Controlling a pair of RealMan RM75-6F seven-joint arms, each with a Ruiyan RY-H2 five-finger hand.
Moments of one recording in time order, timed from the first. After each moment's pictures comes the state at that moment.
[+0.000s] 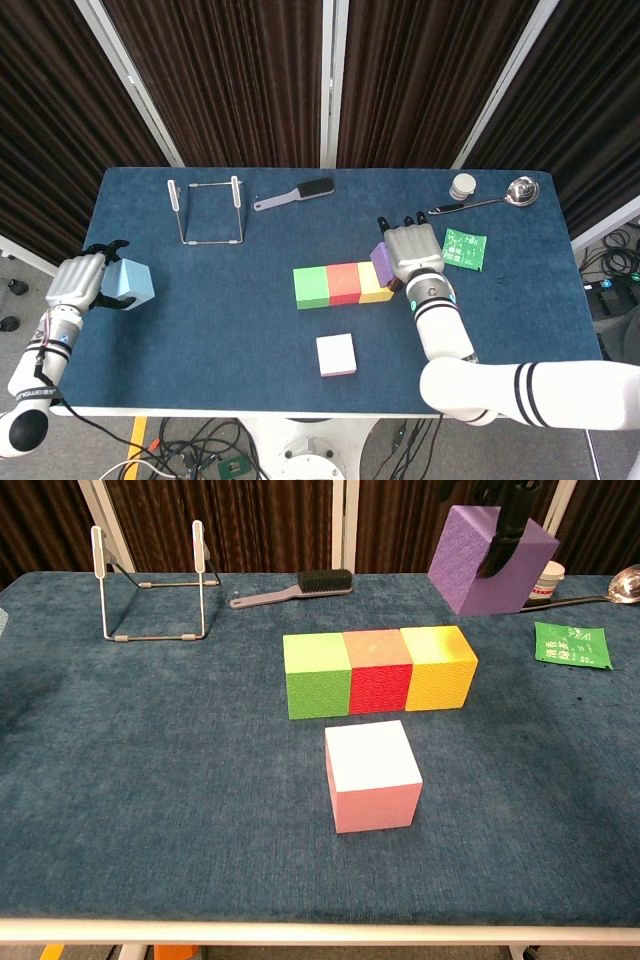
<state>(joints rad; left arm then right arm) -0.56 -1.02 -0.13 -1.79 0.83 0.99 0.20 1.51 -1.09 0.13 -2.04 0.27 1.15 -0.91</state>
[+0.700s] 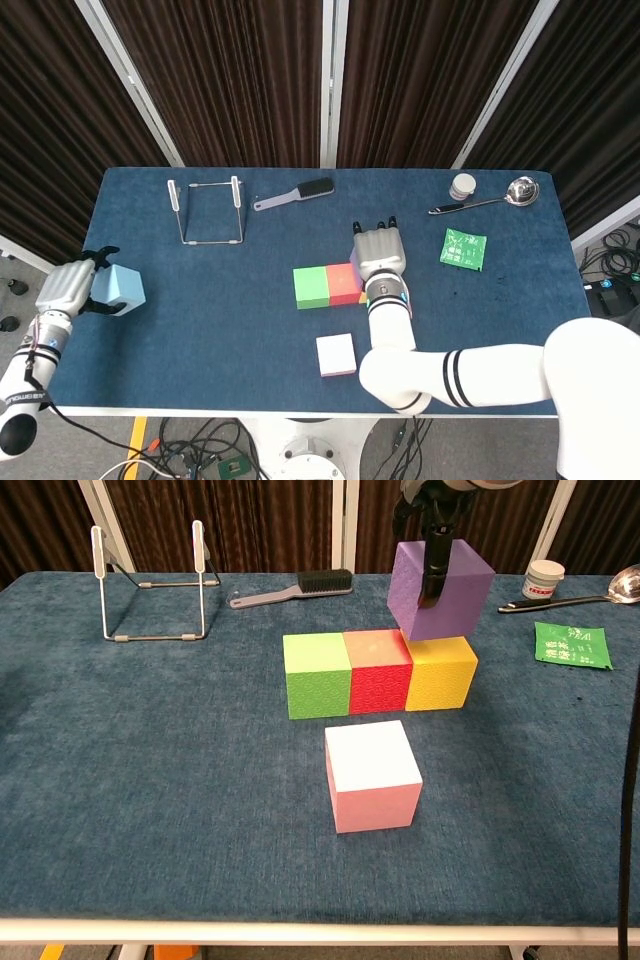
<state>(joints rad) -0.52 -1.02 -0.12 -1.72 0.89 0.96 0.11 1.57 -1.34 0.26 -1.82 0.44 1.26 -1.12</state>
